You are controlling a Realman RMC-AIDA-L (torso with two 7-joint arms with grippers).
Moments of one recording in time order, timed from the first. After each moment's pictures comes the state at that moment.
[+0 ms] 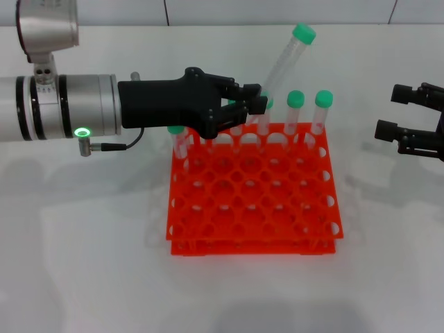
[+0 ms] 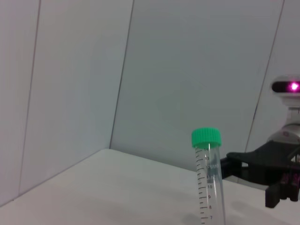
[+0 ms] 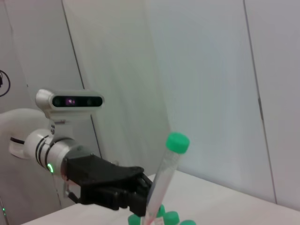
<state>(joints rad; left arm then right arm) -0.73 -2.07 0.85 0.50 1.81 1.52 -1.34 0.33 2.00 -0.88 -0.86 -1.59 -1.62 1.42</state>
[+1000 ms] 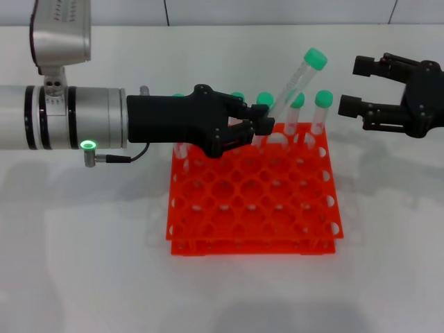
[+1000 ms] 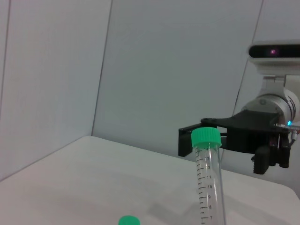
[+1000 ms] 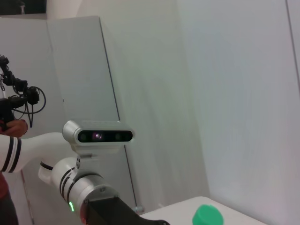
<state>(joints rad) -0.72 -2.08 0.90 0.50 1.81 1.54 -1.34 0.41 2.01 -0.96 -0.85 -1.52 -1.60 1.43</state>
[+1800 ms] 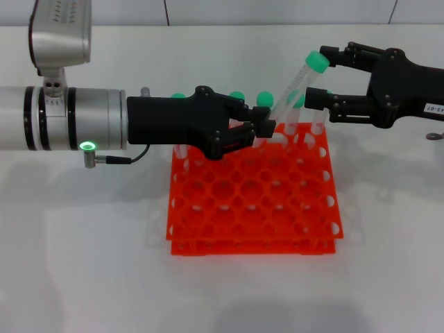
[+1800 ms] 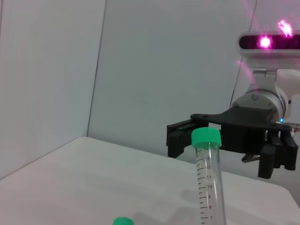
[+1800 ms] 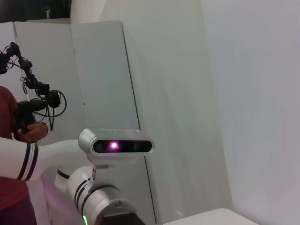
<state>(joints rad) -0.72 -2.08 0.91 0.50 1.81 1.55 -1.34 0.47 2.02 -1.05 -0.84 -1.46 -1.56 1.42</state>
